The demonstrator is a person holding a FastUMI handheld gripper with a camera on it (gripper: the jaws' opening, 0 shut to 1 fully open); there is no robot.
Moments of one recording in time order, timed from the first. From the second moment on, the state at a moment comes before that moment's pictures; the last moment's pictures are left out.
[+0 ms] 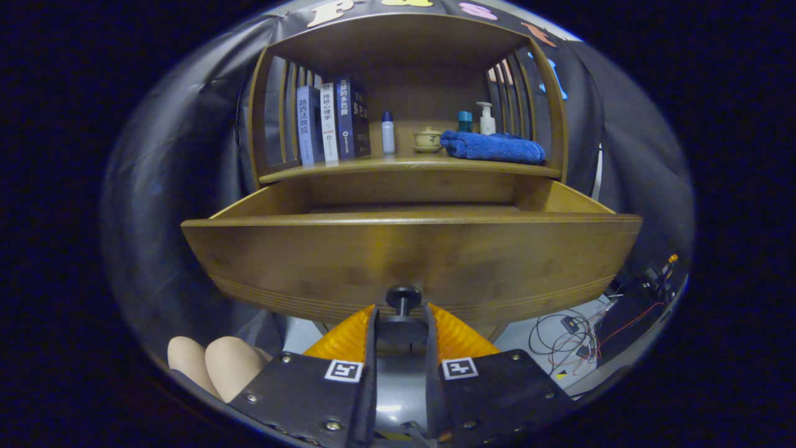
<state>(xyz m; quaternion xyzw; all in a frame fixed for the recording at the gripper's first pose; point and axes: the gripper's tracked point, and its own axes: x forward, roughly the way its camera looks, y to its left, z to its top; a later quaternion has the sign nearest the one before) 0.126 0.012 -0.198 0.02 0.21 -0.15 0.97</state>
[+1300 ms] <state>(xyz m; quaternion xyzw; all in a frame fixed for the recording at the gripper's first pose) 0.173 0.014 -0.052 0.01 0.12 -0.07 0.99</state>
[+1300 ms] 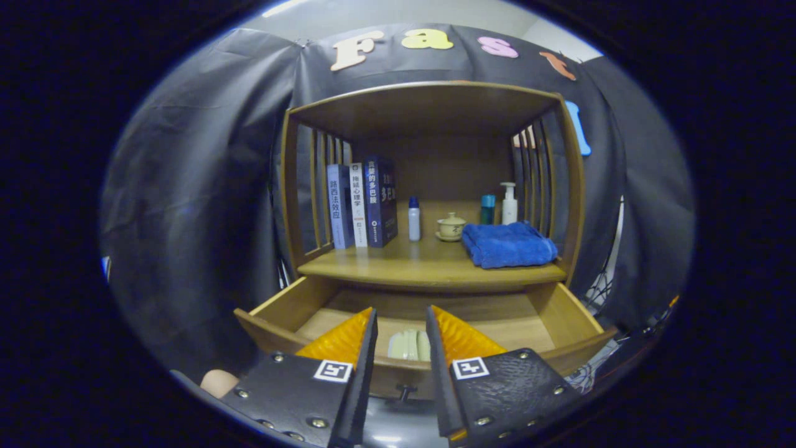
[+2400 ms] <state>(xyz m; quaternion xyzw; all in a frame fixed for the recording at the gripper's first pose) 0.260 -0.019 -0.176 0.02 0.35 -0.09 0.93</state>
